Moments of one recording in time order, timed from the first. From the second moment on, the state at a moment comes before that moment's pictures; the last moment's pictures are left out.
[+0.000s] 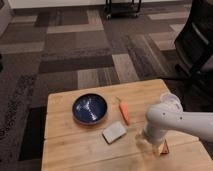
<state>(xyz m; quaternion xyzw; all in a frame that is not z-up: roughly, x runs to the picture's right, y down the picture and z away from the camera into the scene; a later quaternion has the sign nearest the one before) 0.205 0.268 0.687 -0.16 0.34 0.86 0.36</state>
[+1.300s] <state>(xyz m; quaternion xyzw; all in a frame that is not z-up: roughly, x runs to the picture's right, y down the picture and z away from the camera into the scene) 0.231 0.240 0.687 -0.21 0.26 0.53 0.78</state>
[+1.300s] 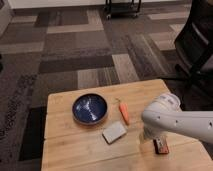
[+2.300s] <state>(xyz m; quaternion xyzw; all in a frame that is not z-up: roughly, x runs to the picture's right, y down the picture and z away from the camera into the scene) 0.191 0.198 0.706 -0.30 0.09 0.33 0.89</state>
